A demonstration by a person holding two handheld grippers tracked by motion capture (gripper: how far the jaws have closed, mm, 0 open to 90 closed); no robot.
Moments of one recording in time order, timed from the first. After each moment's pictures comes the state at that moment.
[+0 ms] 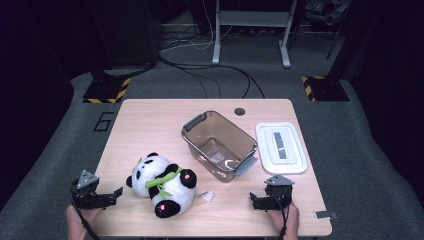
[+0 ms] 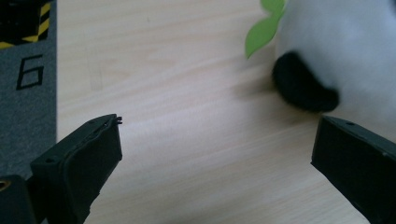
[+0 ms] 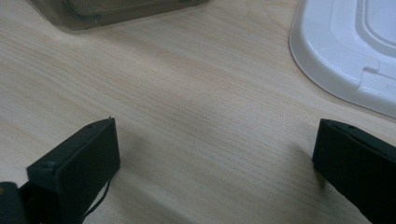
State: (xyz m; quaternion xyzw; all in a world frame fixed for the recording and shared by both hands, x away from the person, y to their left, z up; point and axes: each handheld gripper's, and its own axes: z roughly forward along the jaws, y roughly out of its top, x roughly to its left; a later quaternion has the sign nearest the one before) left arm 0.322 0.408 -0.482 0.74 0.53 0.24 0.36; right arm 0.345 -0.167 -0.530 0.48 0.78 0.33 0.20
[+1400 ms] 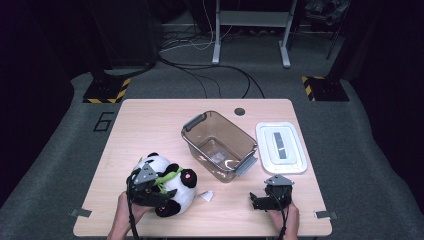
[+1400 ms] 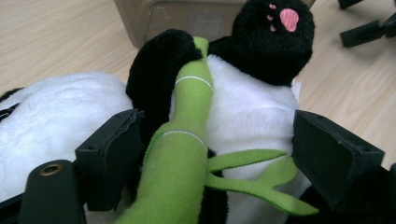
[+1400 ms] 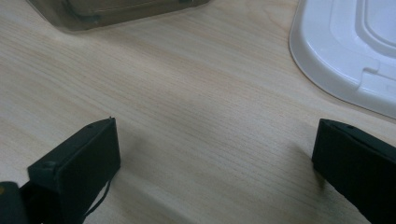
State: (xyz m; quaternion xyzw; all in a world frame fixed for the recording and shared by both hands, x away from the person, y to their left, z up) left arm 0.329 0.249 -0.447 0.84 0.35 0.16 0.39; right arm 0.345 -0.166 -0.530 0.48 0.78 0.33 0.20
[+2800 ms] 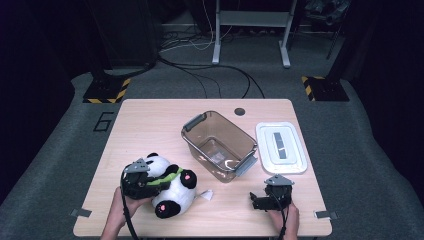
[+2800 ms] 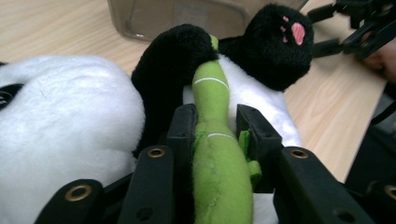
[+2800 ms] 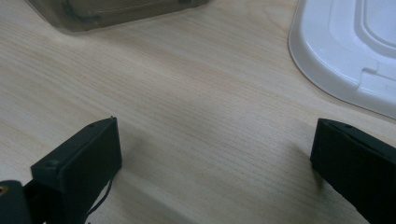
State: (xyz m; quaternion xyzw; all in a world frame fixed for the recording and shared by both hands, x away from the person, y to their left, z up) left arm 0.347 0.271 -0.443 0.83 0.37 0.07 0.42; right arm 0.344 -0.166 -0.530 0.48 0.78 0.33 0.21
